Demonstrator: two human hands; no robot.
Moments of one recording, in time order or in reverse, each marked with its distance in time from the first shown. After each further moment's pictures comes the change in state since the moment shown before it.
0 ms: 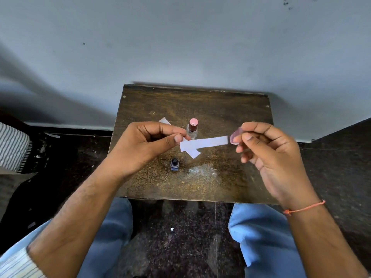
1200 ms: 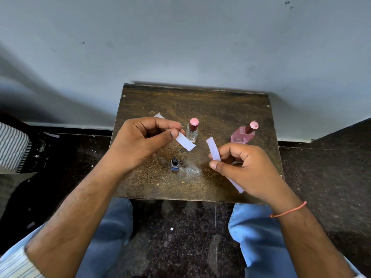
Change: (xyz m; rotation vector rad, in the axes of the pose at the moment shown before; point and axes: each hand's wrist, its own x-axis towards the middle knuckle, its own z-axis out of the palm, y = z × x) left_hand 0.006 -0.007 -0.008 -0.002 0.065 -0.043; right_hand -0.002 0.022 0.006 -0.696 -0.257 -0.013
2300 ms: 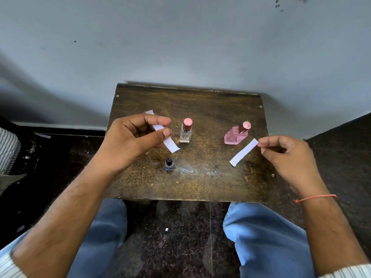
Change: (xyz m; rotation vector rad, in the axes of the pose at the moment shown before) left_hand -0.003 0.005 -0.001 -0.108 0.060 -0.008; right_hand -0.002 0.050 -0.080 -0.147 0.405 0.229
